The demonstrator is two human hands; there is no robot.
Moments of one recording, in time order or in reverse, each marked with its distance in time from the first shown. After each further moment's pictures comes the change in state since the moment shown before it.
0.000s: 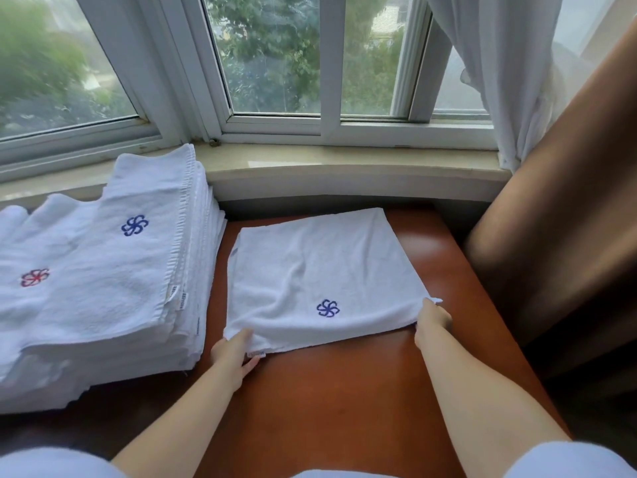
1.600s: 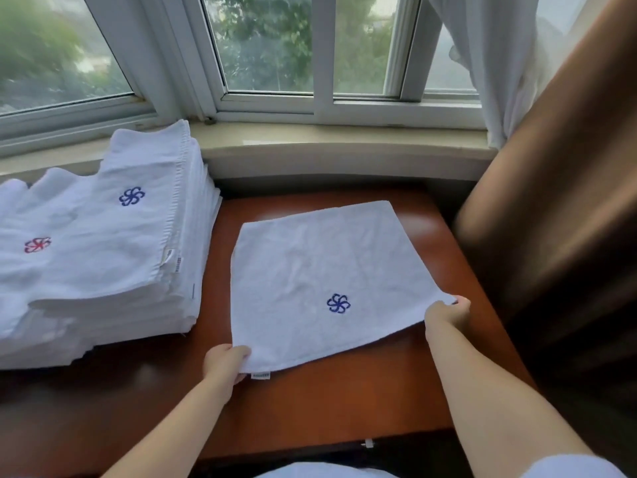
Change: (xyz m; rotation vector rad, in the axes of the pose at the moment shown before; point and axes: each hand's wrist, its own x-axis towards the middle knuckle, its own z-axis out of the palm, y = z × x) left_hand -0.022 -0.061 -0.049 0.462 -0.029 0.142; right_hand 0.015 0.031 -0.059 -0.062 0.234 -0.167
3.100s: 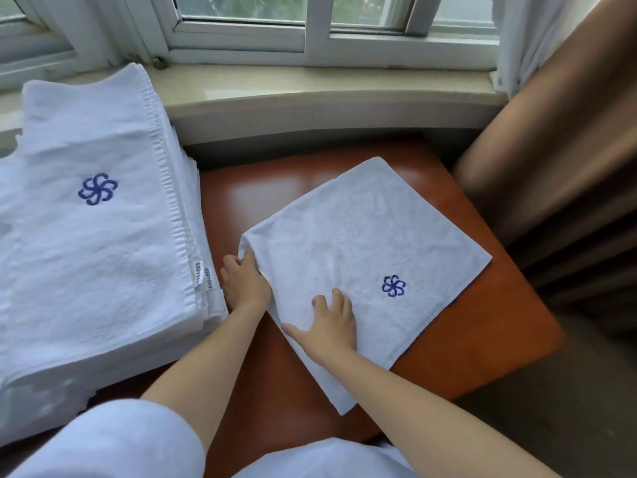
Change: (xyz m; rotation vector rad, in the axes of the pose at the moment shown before) left_hand 0.105 0.100 0.017 0.708 0.015 0.675; right_hand -0.245 0.074 0.115 -1.133 -0.551 -0.668
